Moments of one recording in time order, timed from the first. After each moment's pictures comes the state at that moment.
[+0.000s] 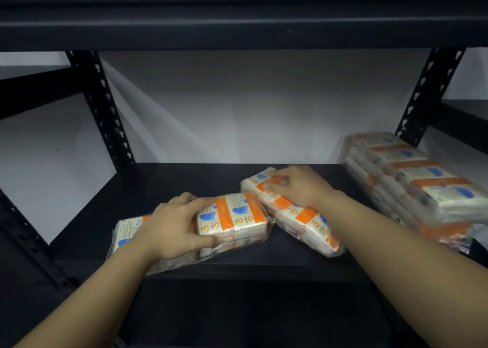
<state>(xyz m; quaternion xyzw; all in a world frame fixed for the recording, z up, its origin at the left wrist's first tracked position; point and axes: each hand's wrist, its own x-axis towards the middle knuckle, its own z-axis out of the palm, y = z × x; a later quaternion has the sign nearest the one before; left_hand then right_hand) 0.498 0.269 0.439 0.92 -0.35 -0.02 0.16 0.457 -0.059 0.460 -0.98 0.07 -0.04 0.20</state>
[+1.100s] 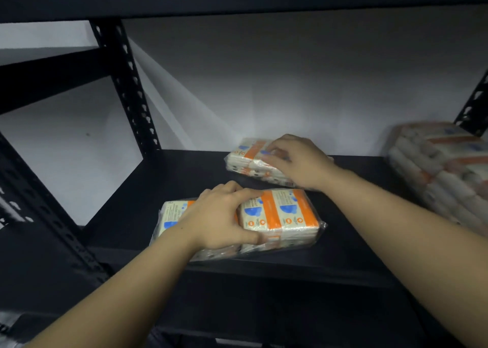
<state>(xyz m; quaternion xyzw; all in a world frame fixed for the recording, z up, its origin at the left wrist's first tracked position) 0.505 0.252 0.437 0.90 -0.40 -0.02 0.17 0.516 -0.005 0.466 -0.96 -0.07 -0.15 0.24</state>
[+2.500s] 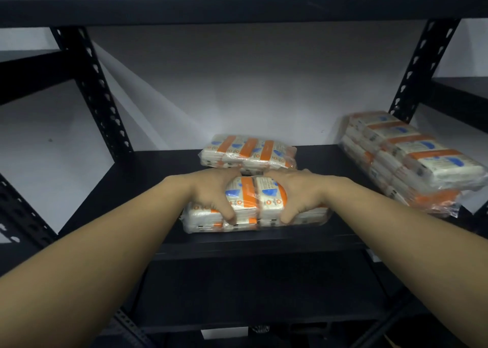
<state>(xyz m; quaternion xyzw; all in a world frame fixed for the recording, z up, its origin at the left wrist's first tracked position) 0.538 0.212 0.473 0.86 -0.44 -0.24 0.11 0.421 -0.021 0.464 -0.98 -0.05 0.15 0.15</state>
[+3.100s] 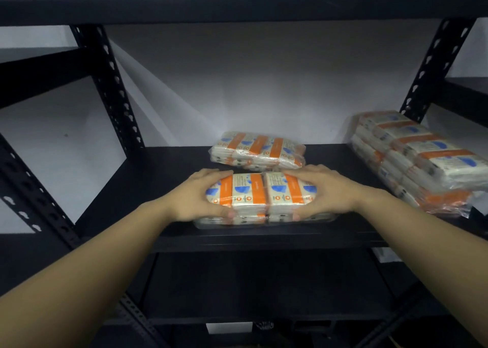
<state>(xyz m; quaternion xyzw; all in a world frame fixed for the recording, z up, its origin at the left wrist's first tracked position) 0.526 0.282 0.441 0.87 -0.39 -0.16 0.24 0.381 -0.041 0.458 -0.98 -0.05 0.04 0.18</state>
